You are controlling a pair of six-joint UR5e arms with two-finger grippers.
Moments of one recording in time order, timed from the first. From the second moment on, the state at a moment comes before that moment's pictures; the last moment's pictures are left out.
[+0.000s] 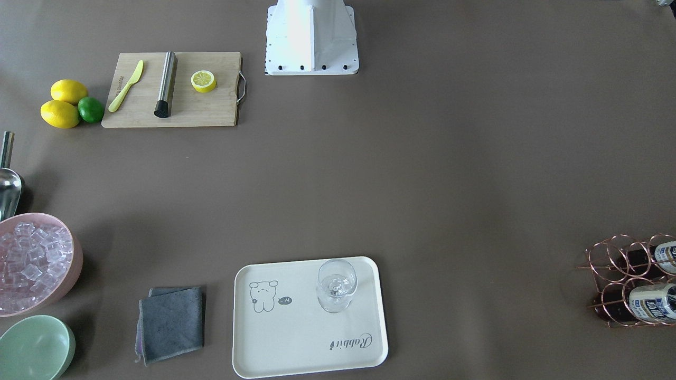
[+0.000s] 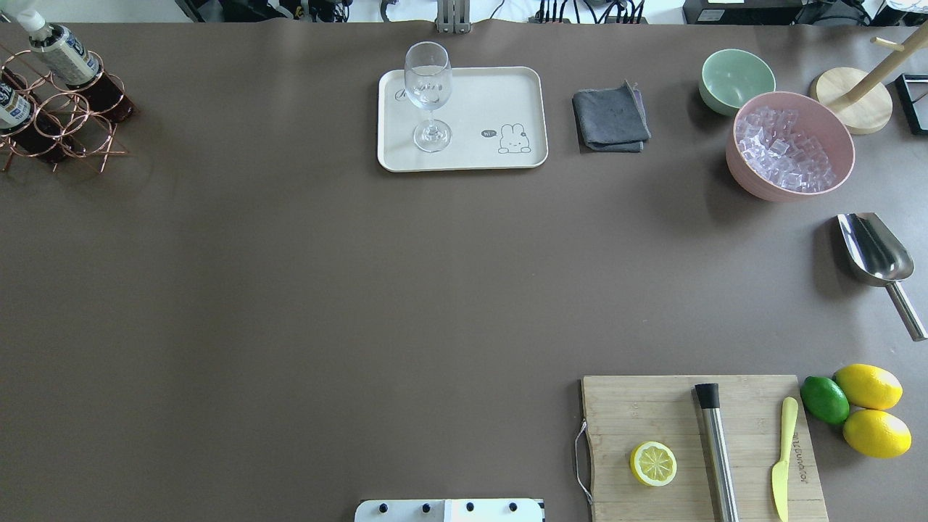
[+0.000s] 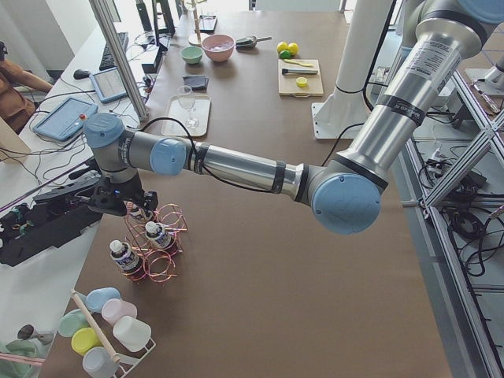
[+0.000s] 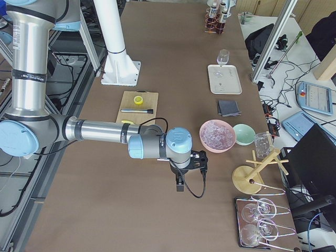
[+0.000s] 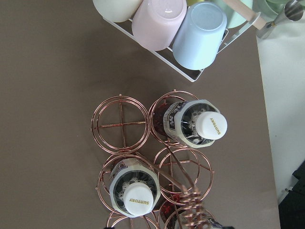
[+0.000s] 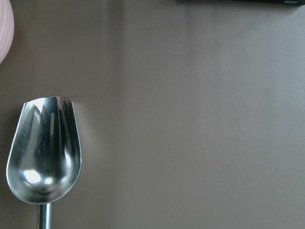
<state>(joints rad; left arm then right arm) -1.55 -2.09 -1.27 -1.56 -2.32 -1.62 1.60 -1.70 1.66 -1.45 2.31 0.01</state>
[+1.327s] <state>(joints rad) -1.53 -2.09 -1.24 -1.64 -2.31 -1.67 1.60 -1.70 1.66 -1.45 2.31 0.01</state>
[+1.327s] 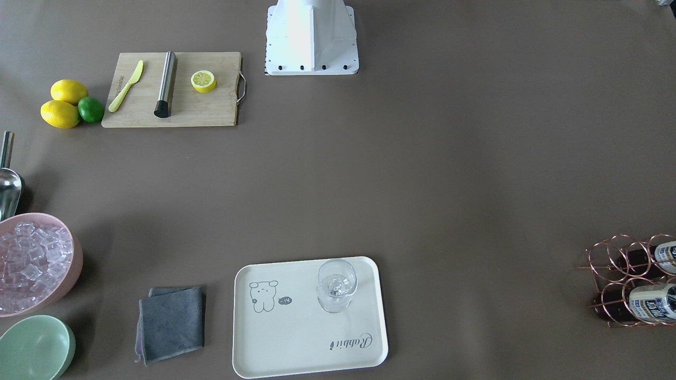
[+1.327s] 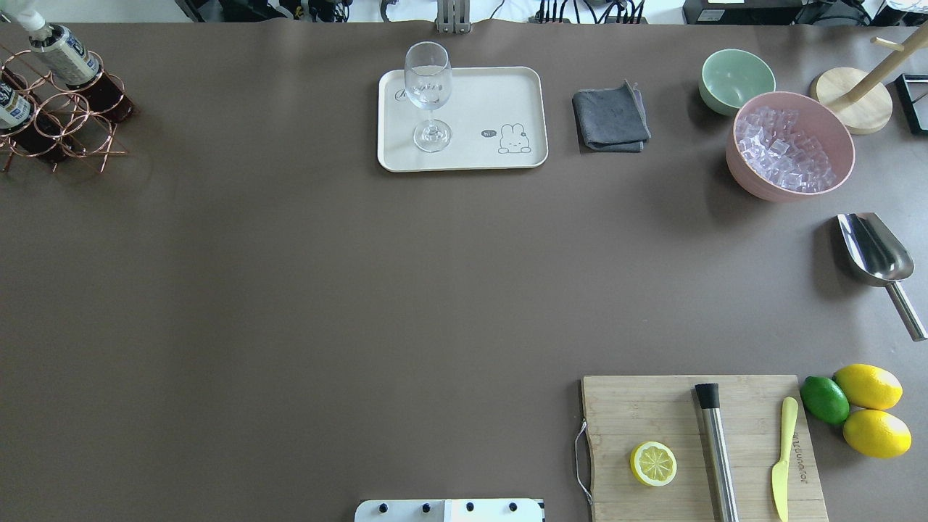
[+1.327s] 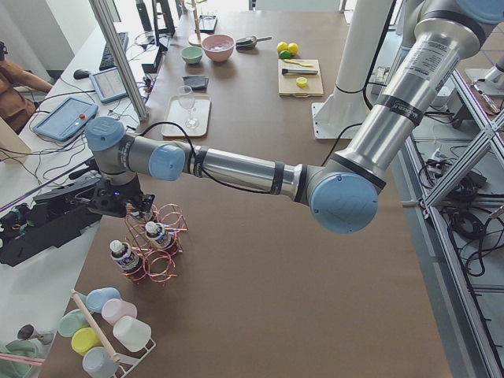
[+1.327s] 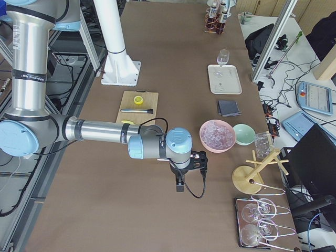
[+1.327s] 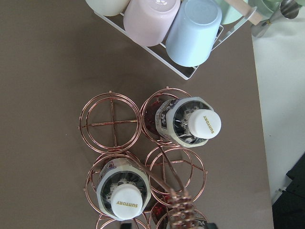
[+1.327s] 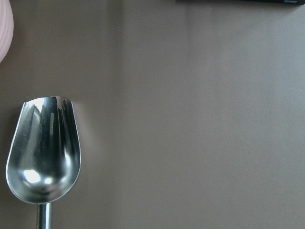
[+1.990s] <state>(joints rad) -1.55 -2.10 -1.26 -1.60 -2.33 -1.69 1.60 -1.70 1.66 -1.45 2.31 0.01</state>
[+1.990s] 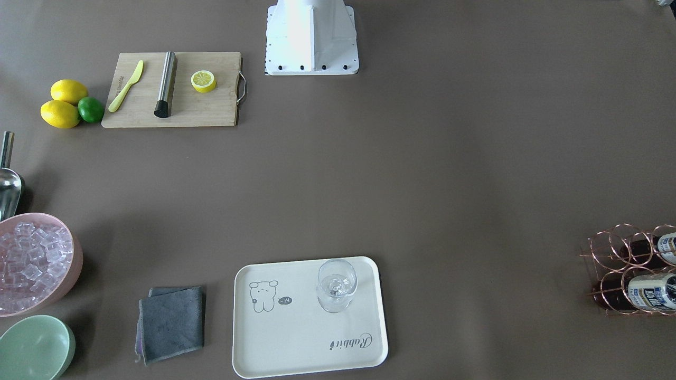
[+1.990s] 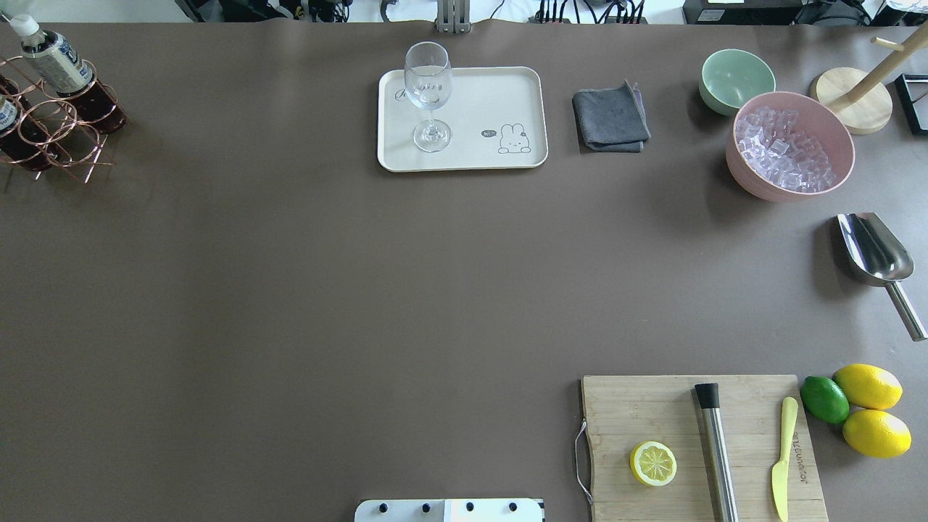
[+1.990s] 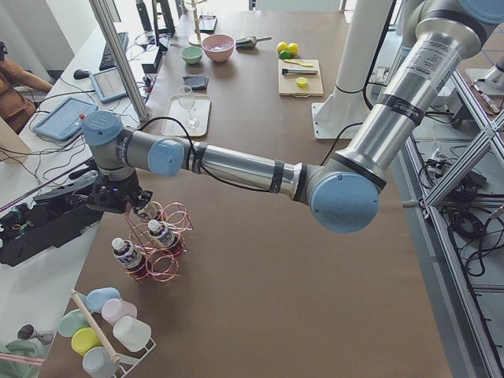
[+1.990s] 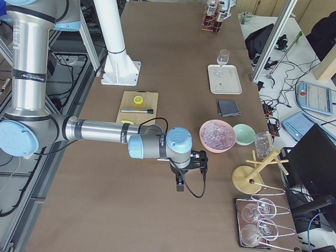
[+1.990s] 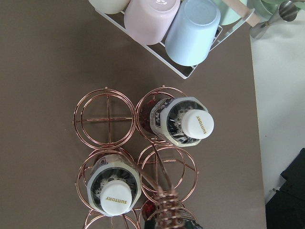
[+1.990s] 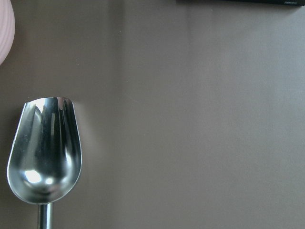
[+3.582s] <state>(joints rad) -1.21 -2.00 -2.26 -0.94 -2.37 -2.24 1.19 -1.25 1.79 -1.43 2.71 0.03</state>
